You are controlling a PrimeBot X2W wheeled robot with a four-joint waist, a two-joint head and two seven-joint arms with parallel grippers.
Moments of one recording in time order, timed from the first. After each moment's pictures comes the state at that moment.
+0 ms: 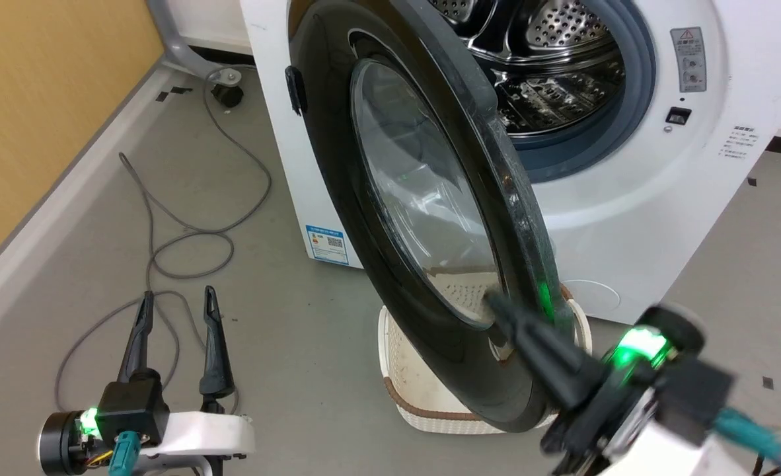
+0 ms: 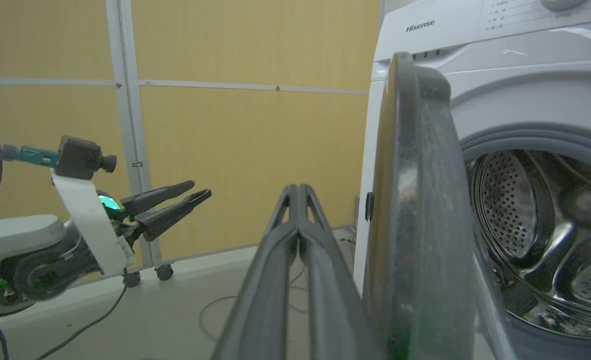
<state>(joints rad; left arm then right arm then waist) -0.02 0.11 -0.05 -0.02 -0.09 0.17 -0.26 -0.24 -0.39 0.56 -0.22 0.44 0.13 -0.26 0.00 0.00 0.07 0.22</state>
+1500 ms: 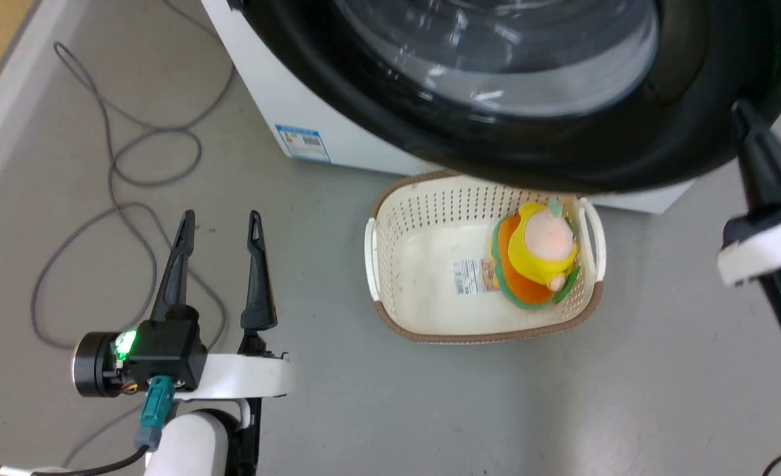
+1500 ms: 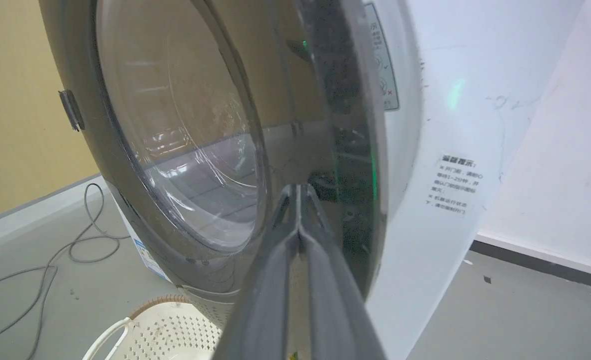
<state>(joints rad) -0.18 0.05 -0.11 -0.04 -0.04 0.13 -0.26 -0.56 -0.38 0.10 0.37 0.28 0.13 -0.26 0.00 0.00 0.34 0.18</state>
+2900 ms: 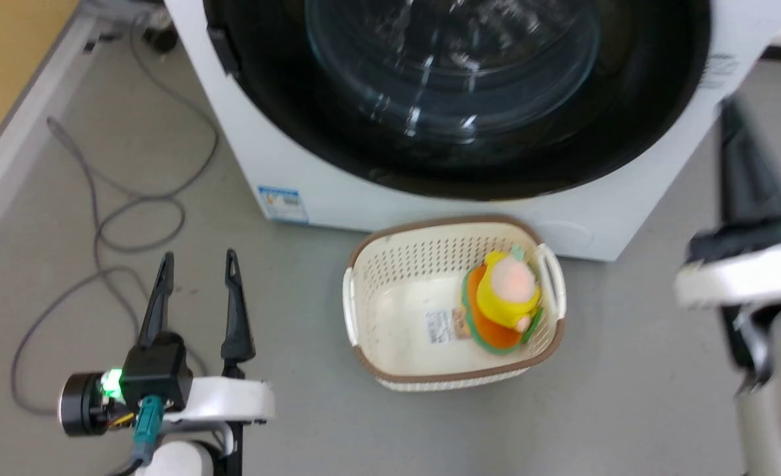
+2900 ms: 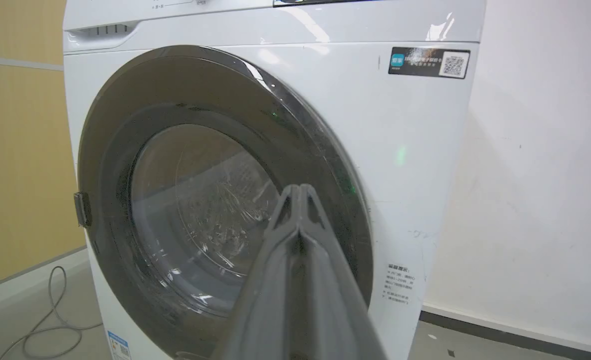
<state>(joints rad) -0.13 0.06 -0.06 0.01 -0.03 0.15 -0.26 -0.47 -0.17 -0.06 0.15 0.09 0.13 -0.26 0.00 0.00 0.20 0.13</state>
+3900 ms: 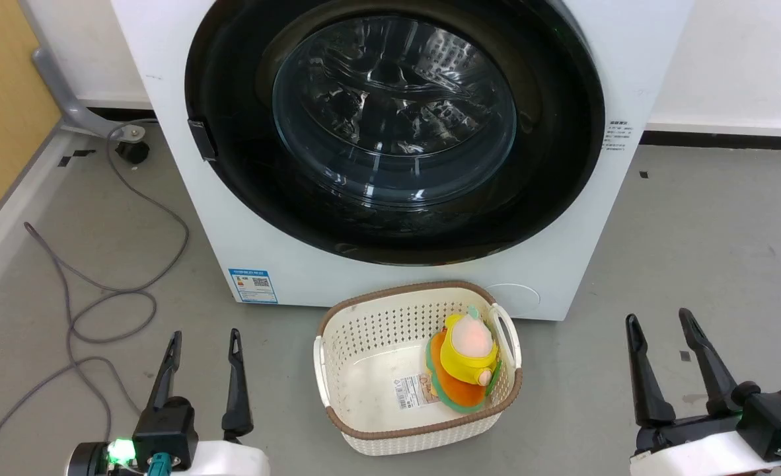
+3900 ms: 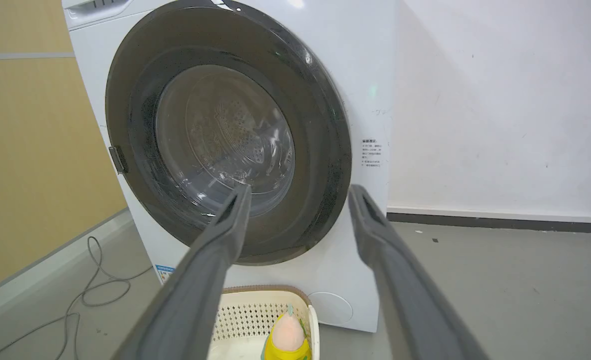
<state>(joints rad) 0.03 0.07 -0.05 0.06 -0.02 0.14 -0.26 0.03 -0.06 -0.02 0.02 0.14 0.13 -0.26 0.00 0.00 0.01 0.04</state>
